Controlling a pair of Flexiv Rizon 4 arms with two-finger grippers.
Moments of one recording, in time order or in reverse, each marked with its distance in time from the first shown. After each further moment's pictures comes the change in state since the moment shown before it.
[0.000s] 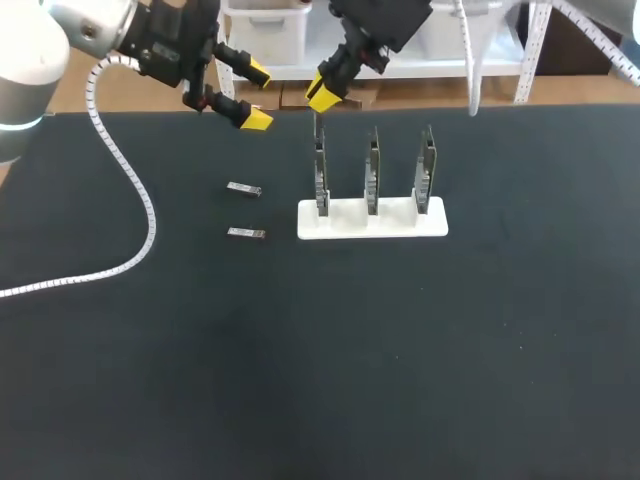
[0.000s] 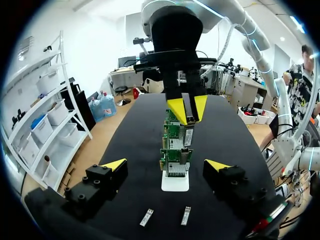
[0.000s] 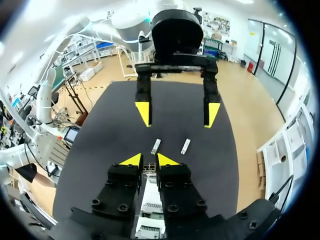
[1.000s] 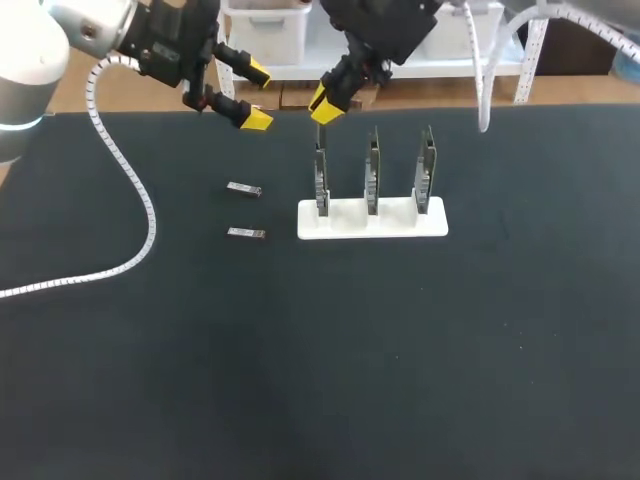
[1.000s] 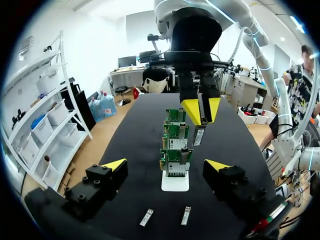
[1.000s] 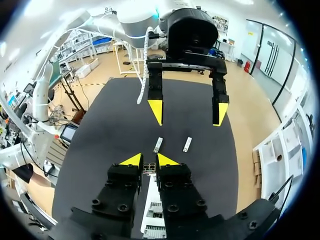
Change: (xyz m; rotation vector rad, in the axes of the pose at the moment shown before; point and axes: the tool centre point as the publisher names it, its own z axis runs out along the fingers) left arm 0.000 0.000 0.000 0.000 0.000 0.000; right arm 0.002 0.017 0.004 0.050 0.016 -0.011
